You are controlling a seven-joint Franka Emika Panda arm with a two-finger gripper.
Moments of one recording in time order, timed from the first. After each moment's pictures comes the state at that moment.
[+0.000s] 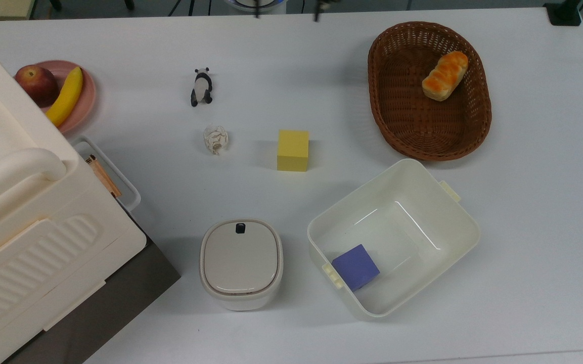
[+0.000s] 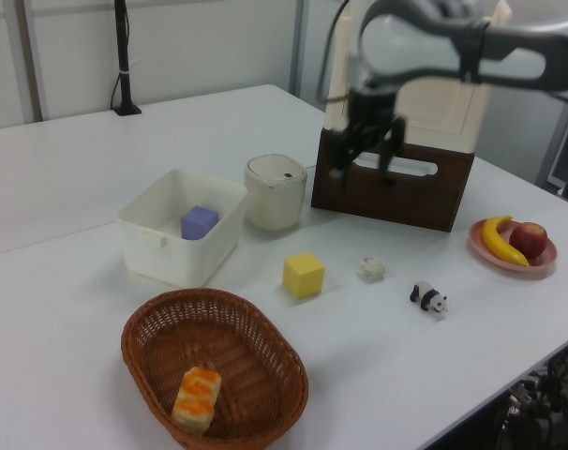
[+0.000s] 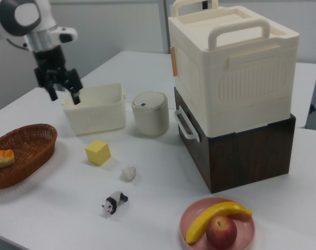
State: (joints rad) arm 0.19 -0.09 -0.02 -1.75 -0.07 1.64 0.16
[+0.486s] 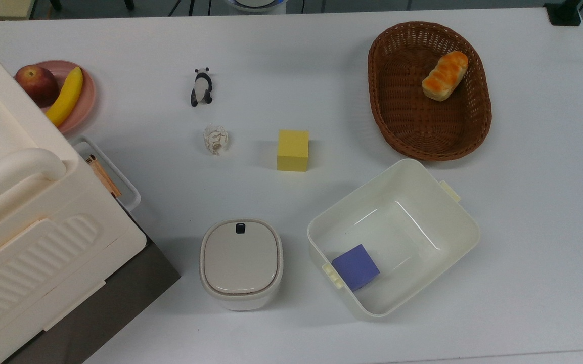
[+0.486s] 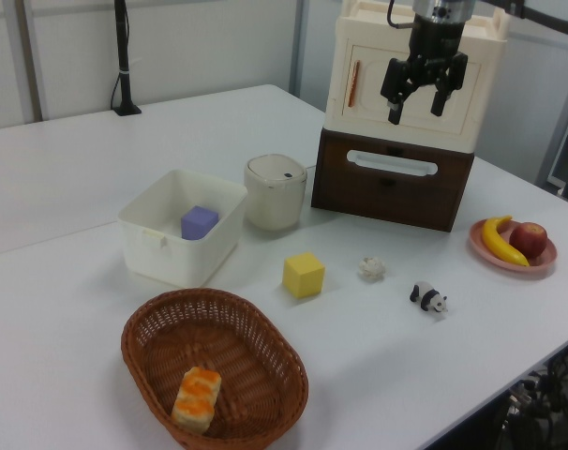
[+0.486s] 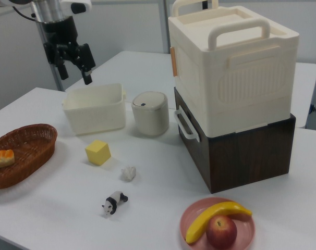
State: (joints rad) arm 0.06 -0.09 -0.05 -1.54 -0.05 1.48 0.07
